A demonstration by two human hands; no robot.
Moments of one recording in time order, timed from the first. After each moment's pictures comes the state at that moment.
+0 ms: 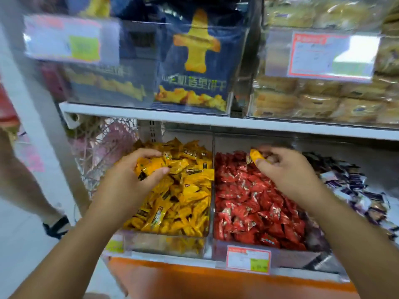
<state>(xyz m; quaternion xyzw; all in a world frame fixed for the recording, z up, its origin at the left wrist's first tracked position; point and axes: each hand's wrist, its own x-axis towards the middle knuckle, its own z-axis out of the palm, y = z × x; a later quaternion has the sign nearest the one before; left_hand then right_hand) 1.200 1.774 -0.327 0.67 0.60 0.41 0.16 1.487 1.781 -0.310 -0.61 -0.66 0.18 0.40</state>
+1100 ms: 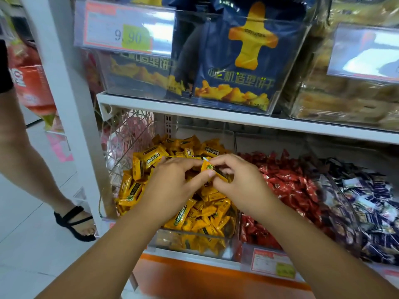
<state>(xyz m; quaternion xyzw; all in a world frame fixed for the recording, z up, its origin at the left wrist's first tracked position) 1.211 1.798 -0.350 0.75 0.53 0.37 0.14 1.384 1.800 -0.347 -0.51 -0.76 0.19 0.37</state>
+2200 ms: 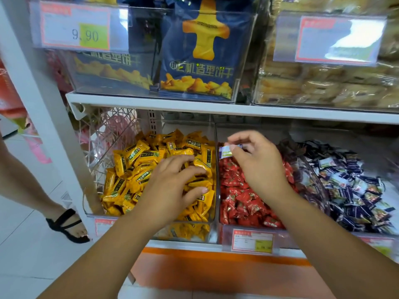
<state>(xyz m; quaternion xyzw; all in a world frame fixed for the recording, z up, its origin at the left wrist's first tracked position) 1.227 1.789 -0.376 0.84 0.47 0.26 0.05 1.429 1.783 -0.333 -0.51 -0.62 0.21 0.56</state>
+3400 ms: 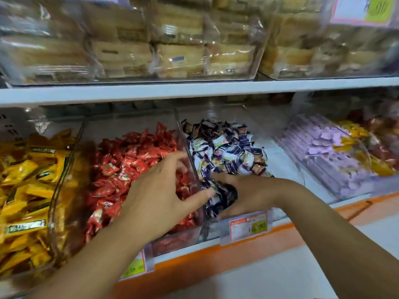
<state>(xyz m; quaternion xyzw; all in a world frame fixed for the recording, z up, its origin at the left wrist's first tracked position) 1.441 1.767 -0.370 0.87 0.41 0.24 0.16 1.653 1.723 -0.355 -0.69 -0.64 0.33 -0.07</state>
